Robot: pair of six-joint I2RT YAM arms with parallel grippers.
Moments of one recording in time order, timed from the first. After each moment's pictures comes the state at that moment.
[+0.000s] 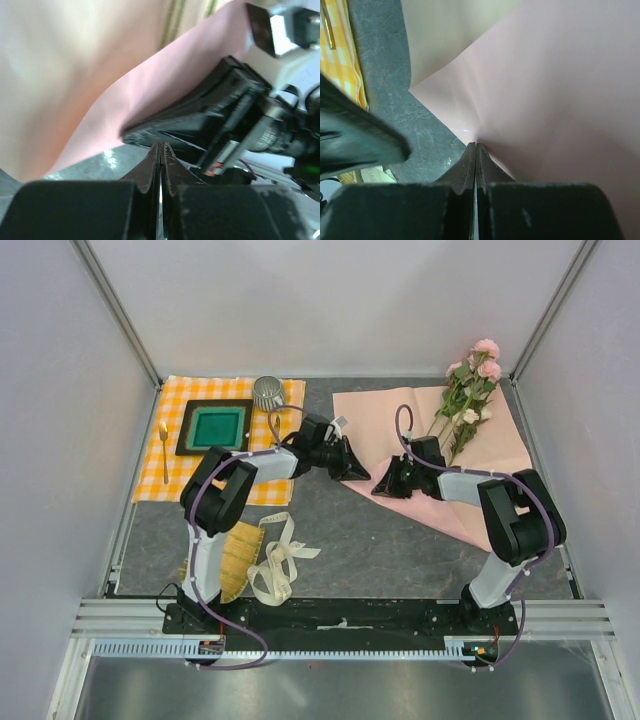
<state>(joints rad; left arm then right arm) -0.58 2.07 1.31 0.14 0.68 -0.92 0.29 1.71 0.81 0.06 -0.43 0.61</state>
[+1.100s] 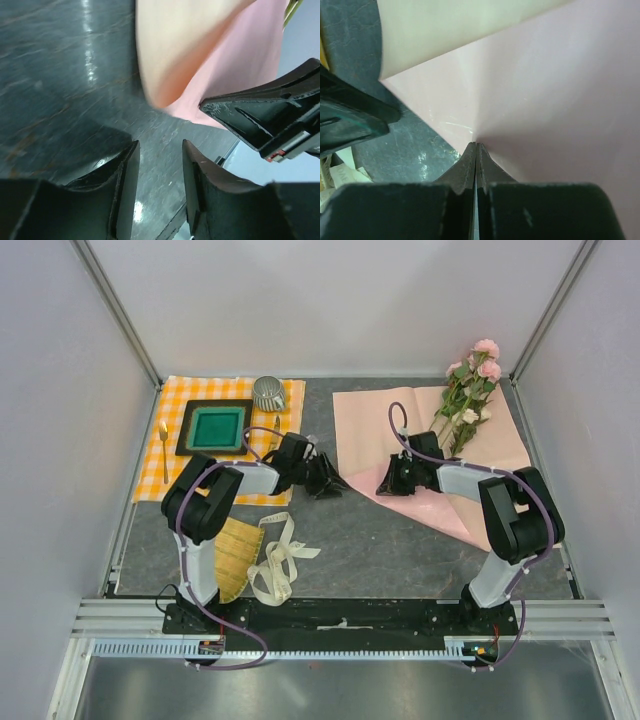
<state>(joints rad) -0.53 2.00 1.07 0.16 0.53 -0.96 0.29 1.72 0.89 -0.10 -0.38 0.48</state>
